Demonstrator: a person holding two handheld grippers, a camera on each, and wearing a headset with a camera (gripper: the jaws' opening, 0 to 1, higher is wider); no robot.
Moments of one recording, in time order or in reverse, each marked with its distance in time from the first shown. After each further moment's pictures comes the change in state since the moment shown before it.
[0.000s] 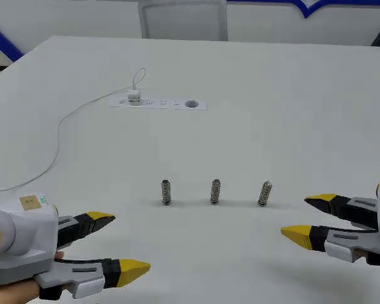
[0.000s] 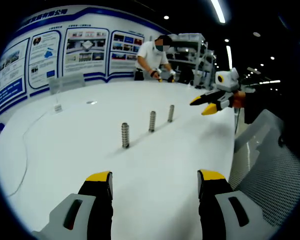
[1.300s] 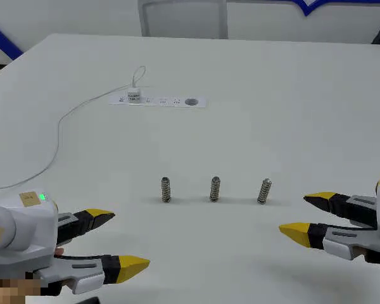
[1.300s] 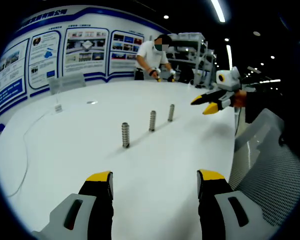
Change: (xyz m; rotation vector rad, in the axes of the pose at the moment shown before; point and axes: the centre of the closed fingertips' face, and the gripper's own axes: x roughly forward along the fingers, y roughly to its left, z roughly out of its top) left arm -0.001 -0.001 0.001 0.006 0.004 0.002; right arm -0.002 0.004 0.000 0.004 0.004 -0.002
